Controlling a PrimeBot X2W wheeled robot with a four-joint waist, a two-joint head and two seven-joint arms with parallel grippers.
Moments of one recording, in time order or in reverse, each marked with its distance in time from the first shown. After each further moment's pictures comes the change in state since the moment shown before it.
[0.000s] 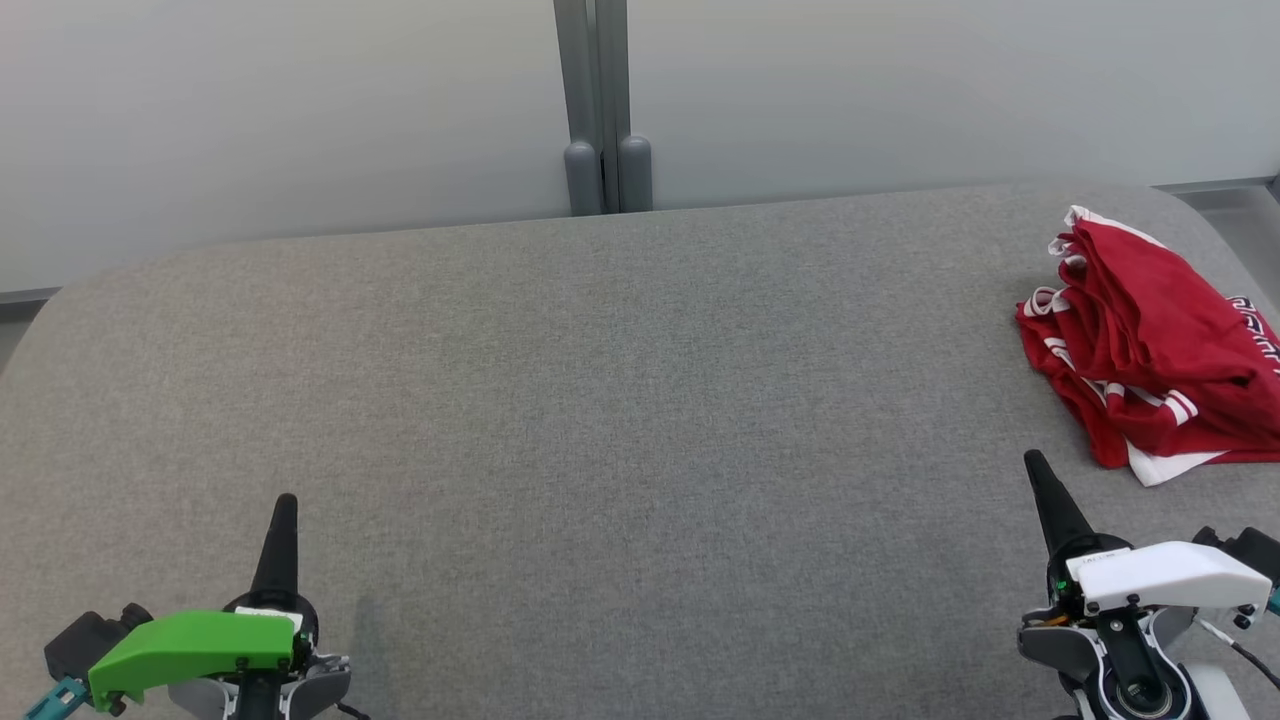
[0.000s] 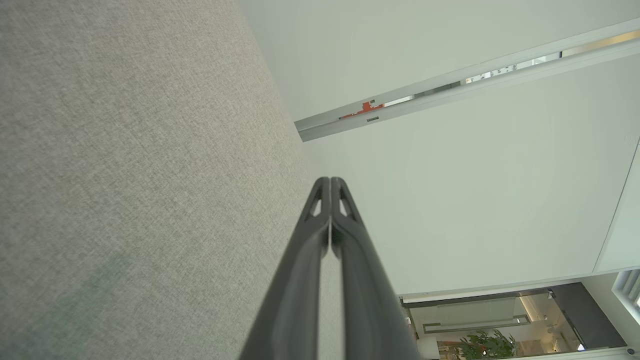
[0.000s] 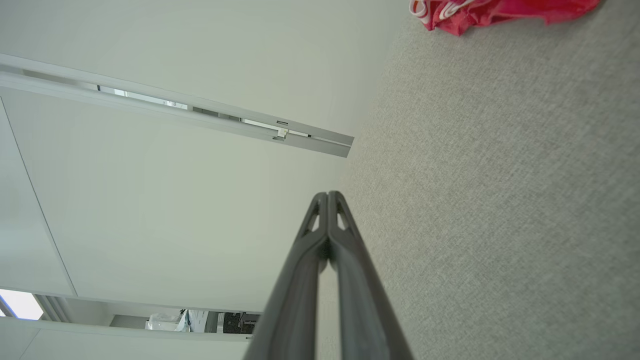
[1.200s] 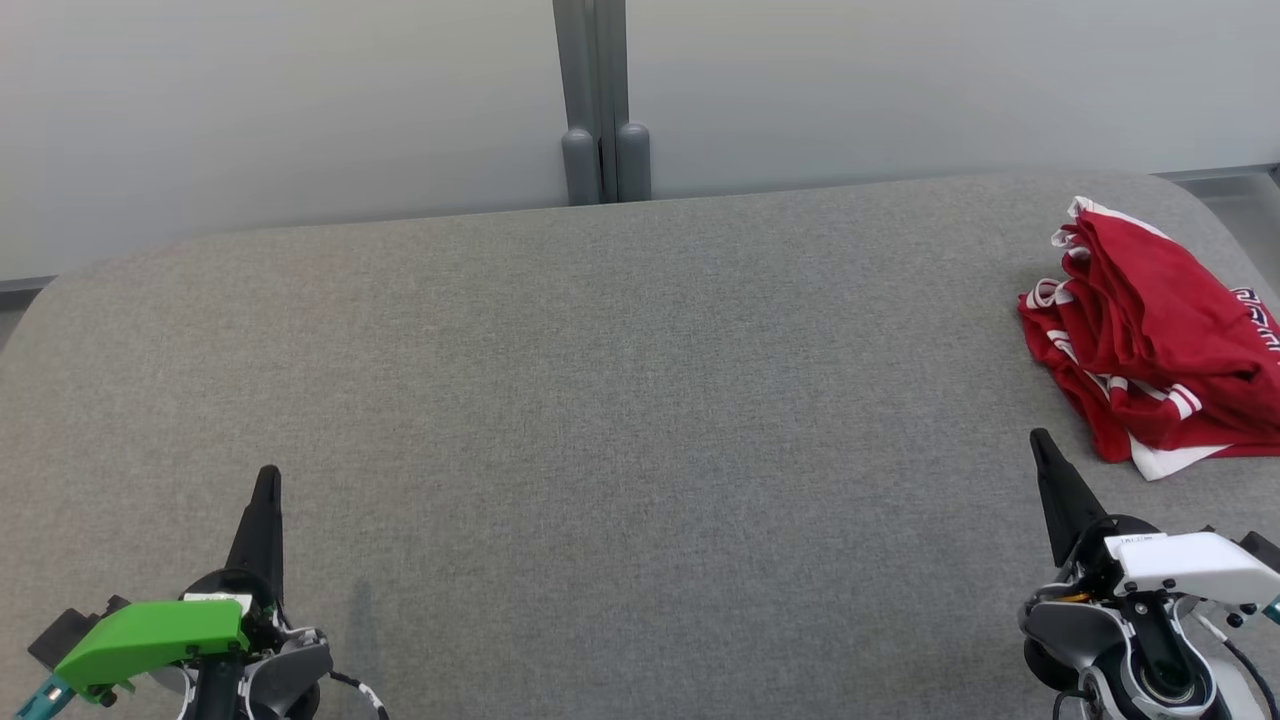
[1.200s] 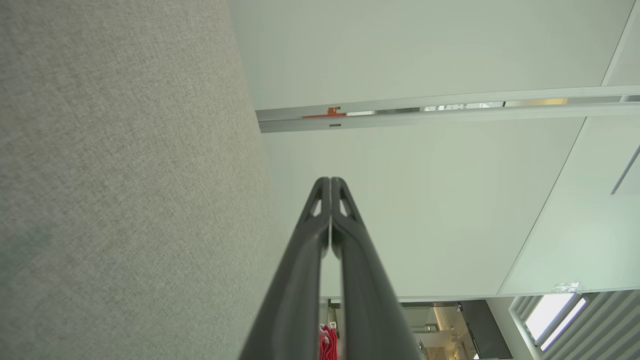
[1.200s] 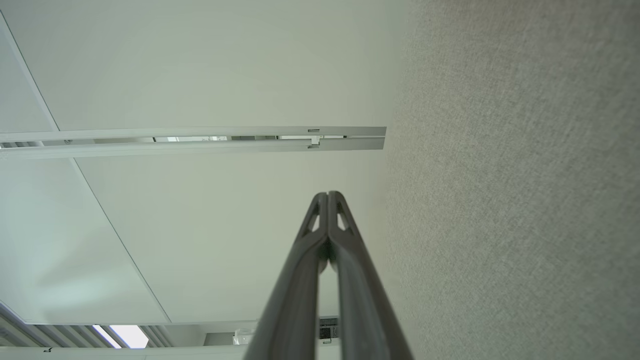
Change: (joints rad) left arm -0.025 0.001 0.038 -0.023 -0.261 -0.021 0.071; right arm -0.017 0.002 -0.017 -0.018 0.279 0.000 0.047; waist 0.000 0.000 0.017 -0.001
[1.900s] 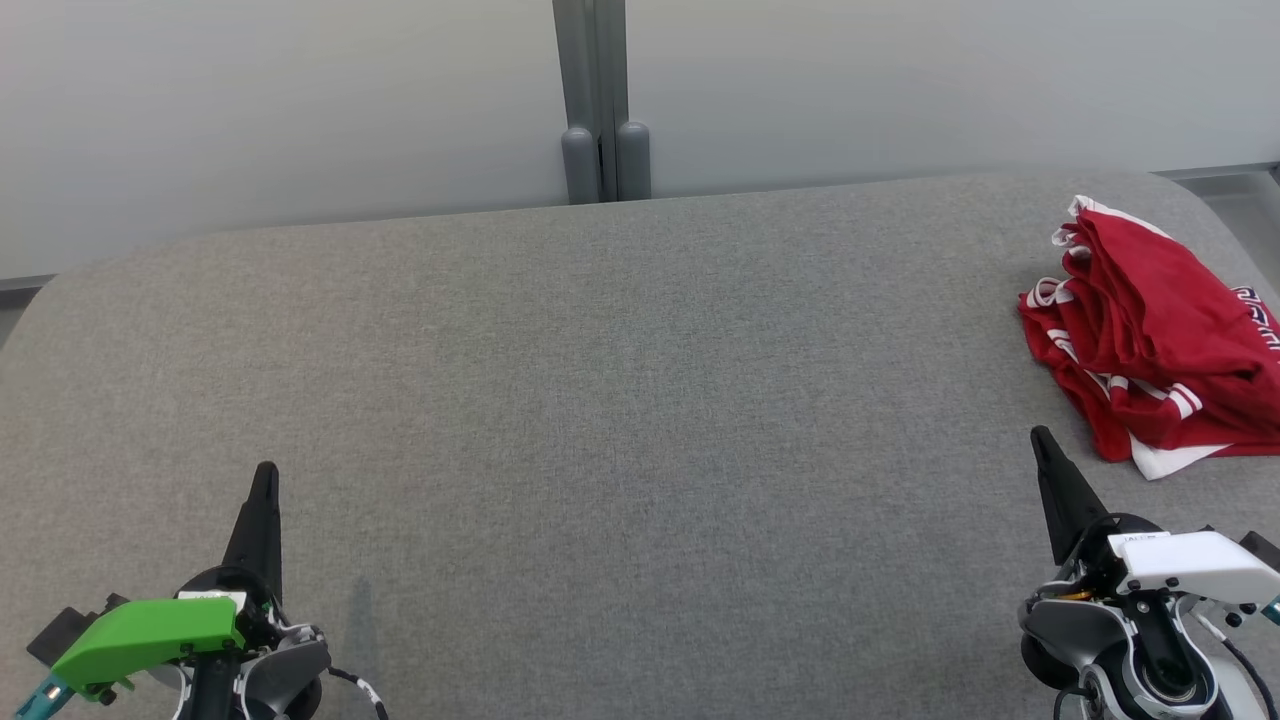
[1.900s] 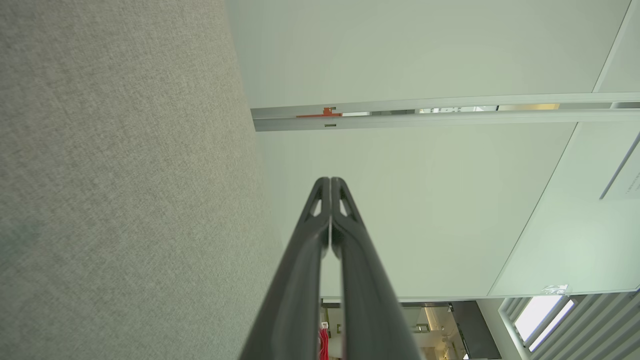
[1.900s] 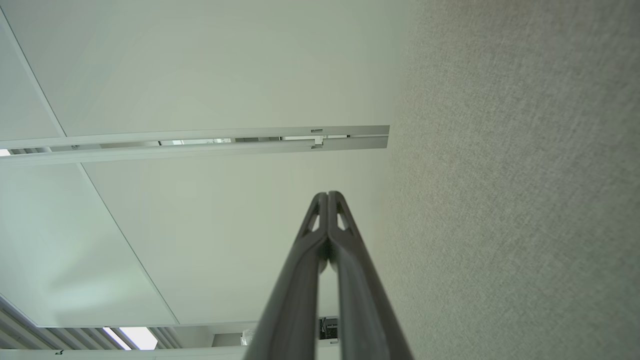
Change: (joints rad) left arm -0.004 0.000 0.005 -0.003 -0.030 -0.002 0.008; right arm -0.002 0.000 -0.002 -0.002 0.029 0.000 0.005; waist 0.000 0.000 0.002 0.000
